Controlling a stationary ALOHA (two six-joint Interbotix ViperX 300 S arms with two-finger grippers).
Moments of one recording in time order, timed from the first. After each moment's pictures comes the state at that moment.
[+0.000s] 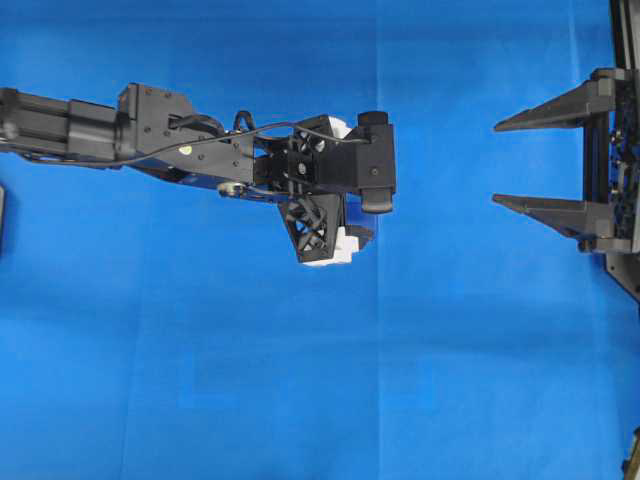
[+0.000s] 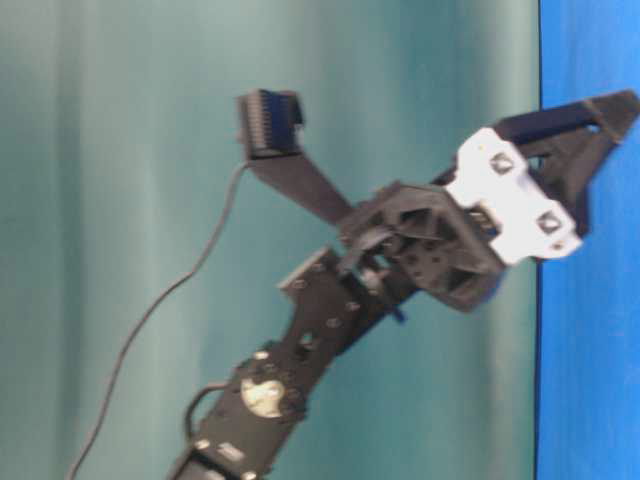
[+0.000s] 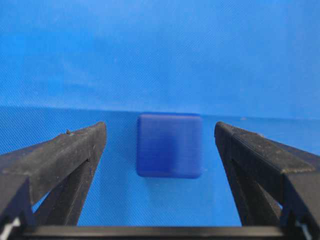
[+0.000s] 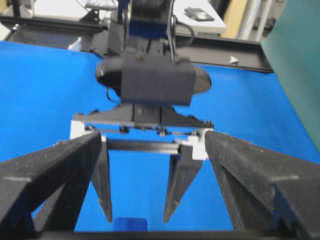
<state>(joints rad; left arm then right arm) 0.05 0.32 0.24 0.02 0.23 0.01 -0.04 -0.91 1.16 0.03 -0.23 0.01</state>
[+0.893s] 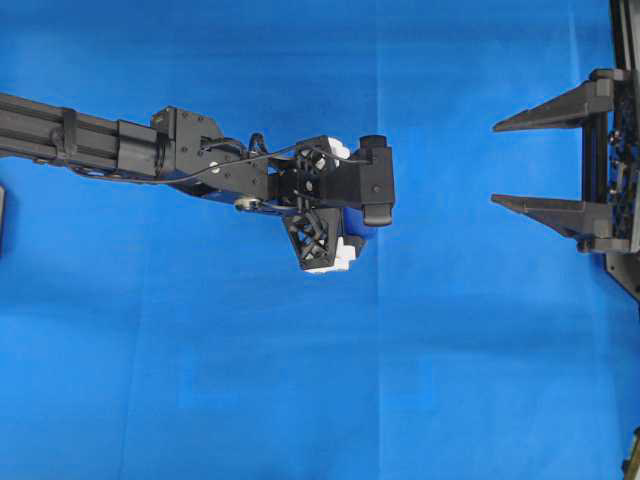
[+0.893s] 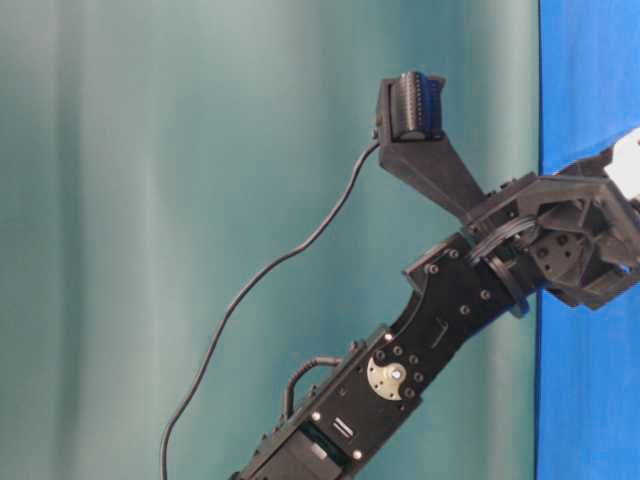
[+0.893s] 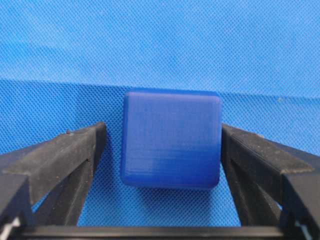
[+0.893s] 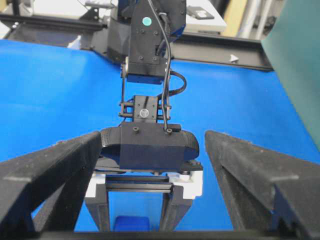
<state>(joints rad) 0.05 0.45 0.25 0.02 0.16 -0.01 -0.04 -0.91 1.16 0.03 -0.23 0.01</state>
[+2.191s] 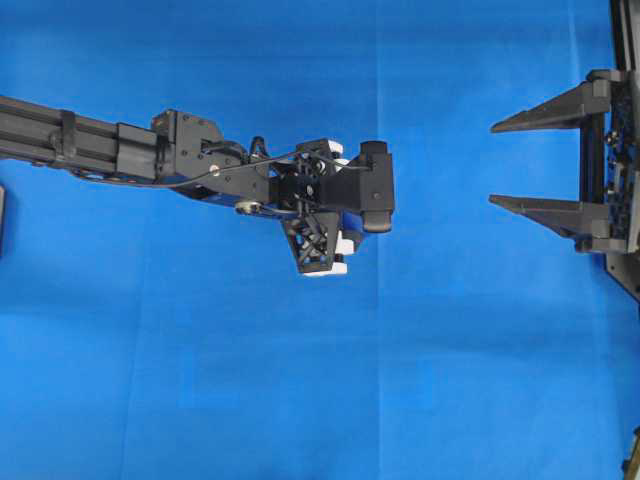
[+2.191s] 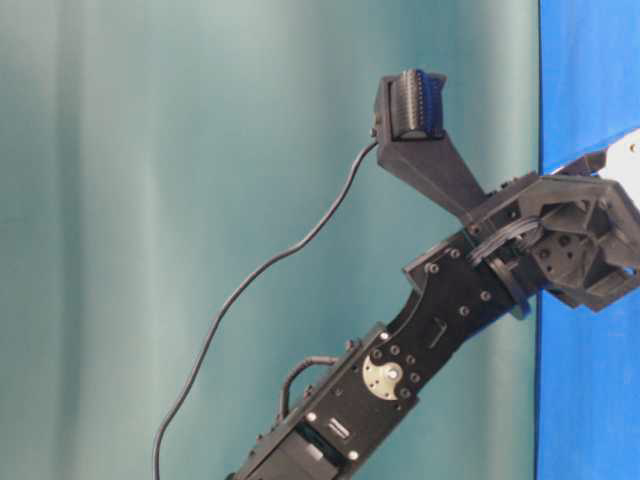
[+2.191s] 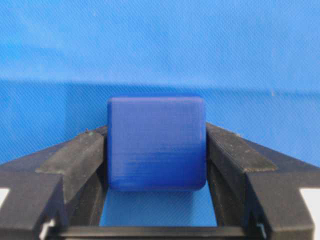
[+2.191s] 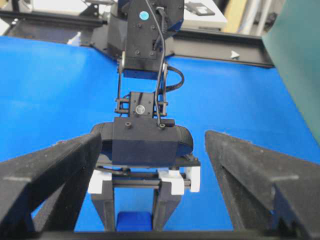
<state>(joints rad) 0.04 0.43 0.24 0.02 0.22 0.00 -0.04 -0.90 1.16 0.04 -0.23 0.01</state>
